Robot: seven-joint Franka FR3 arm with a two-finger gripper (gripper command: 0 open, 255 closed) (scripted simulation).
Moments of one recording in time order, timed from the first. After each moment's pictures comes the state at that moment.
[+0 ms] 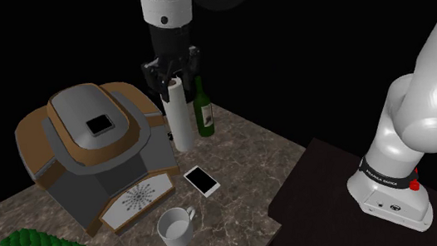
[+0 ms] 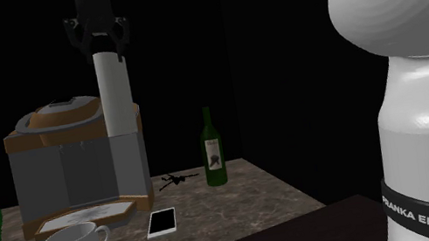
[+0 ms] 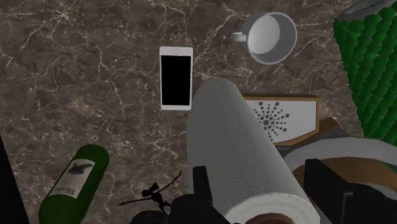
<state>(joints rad) 0.23 -0.06 0.45 -1.80 -0.12 1.89 0.76</state>
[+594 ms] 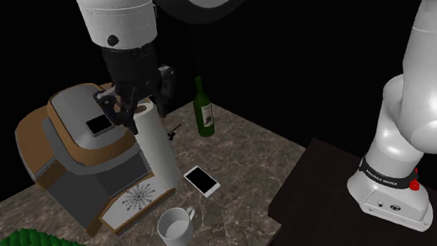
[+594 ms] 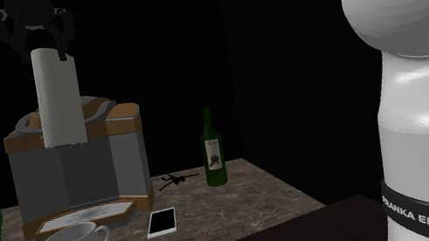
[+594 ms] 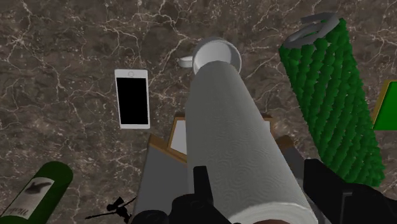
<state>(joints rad) 0.37 0.13 0.57 -1.57 -0.25 1.80 1.02</state>
